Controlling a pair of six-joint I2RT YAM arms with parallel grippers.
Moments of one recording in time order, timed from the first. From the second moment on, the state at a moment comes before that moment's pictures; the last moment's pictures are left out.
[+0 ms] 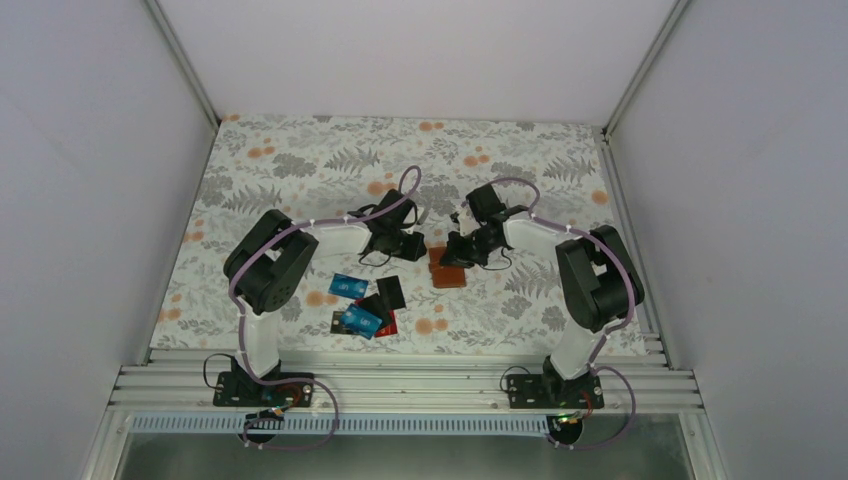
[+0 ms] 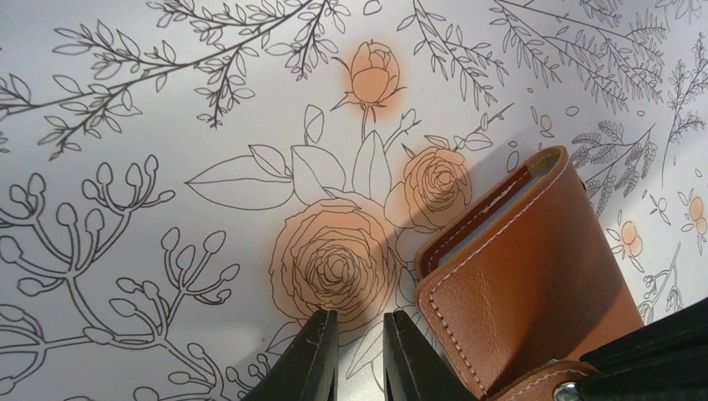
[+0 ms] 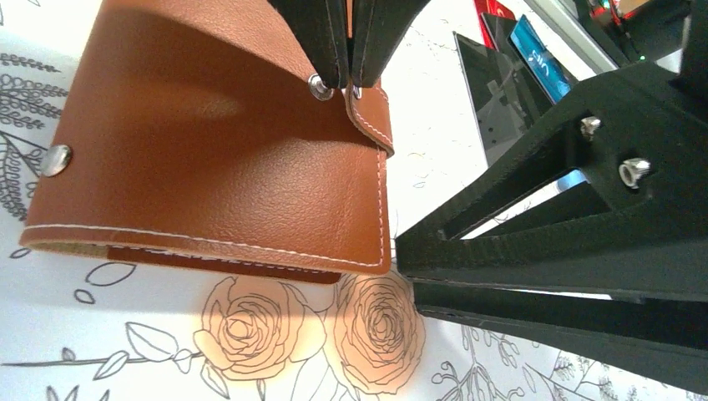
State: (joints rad) left arm -0.68 1.96 1.14 -0.17 0.29 -0.40; right arm 0.45 1.76 1.02 -0.50 -0.55 0.44
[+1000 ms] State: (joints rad) left arm -0.68 1.91 1.32 -0.28 0.30 -0.35; right arm 0.41 1.77 0.94 -0.40 -0.60 0.42
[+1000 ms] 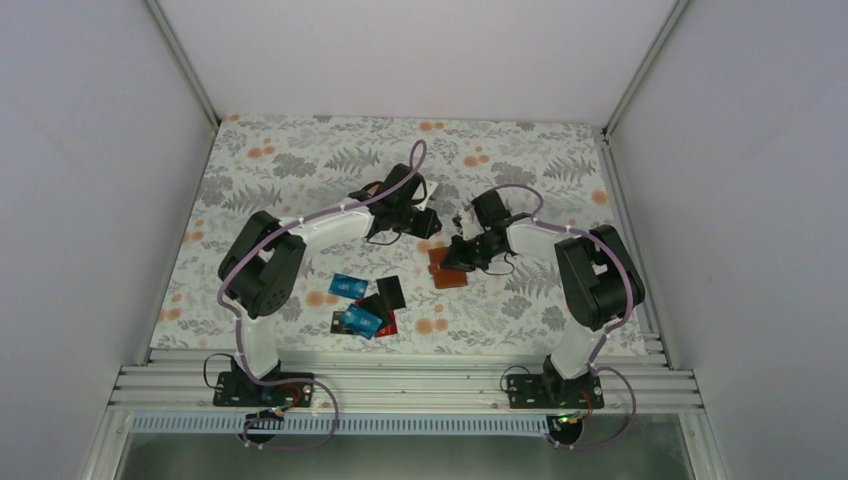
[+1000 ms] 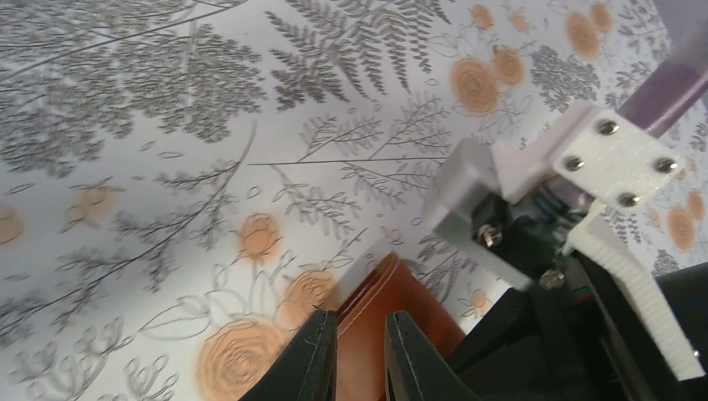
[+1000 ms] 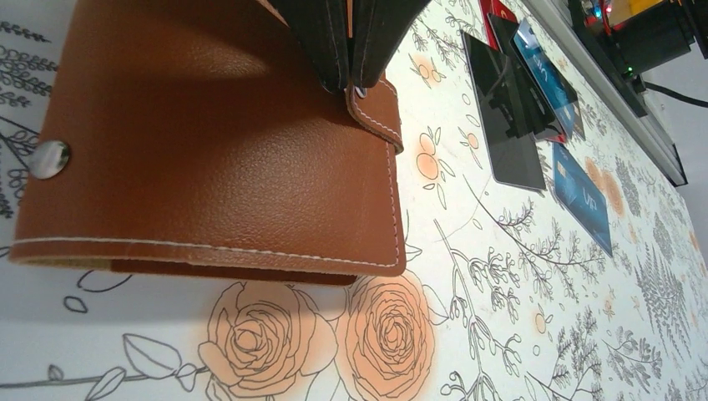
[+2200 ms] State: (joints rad) left arm -0.73 2.08 1.35 -0.29 0.45 -0.28; right arm 0.40 1.77 0.97 -0.47 -0.57 0.41
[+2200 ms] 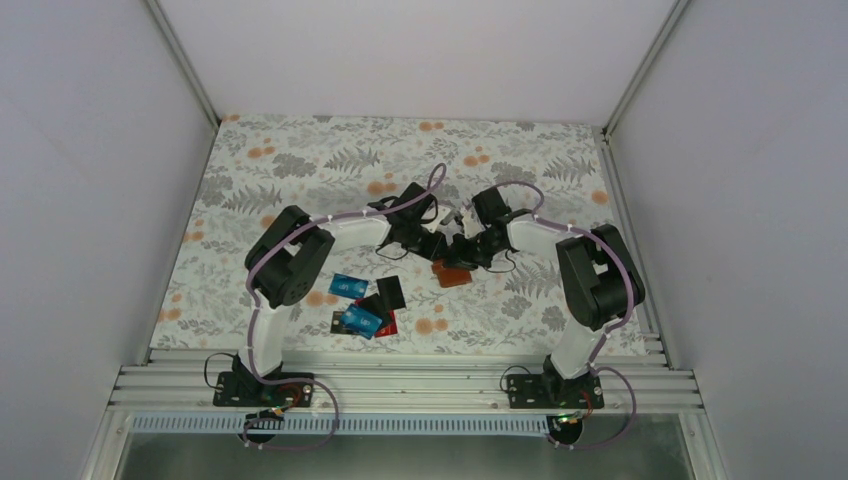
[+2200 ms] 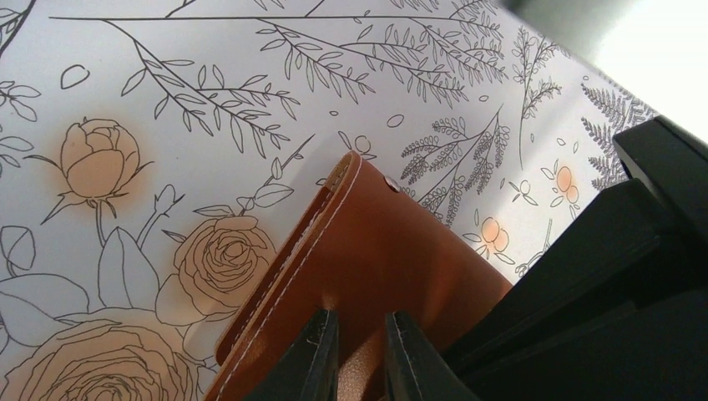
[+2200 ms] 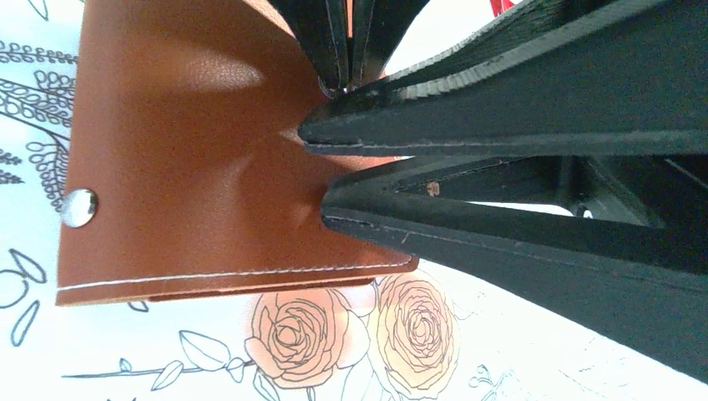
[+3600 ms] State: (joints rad) left arm -0.75 2.06 1.31 -0.22 0.38 -0.27; right arm 0.38 1.82 1.03 -0.55 -0.52 0.42
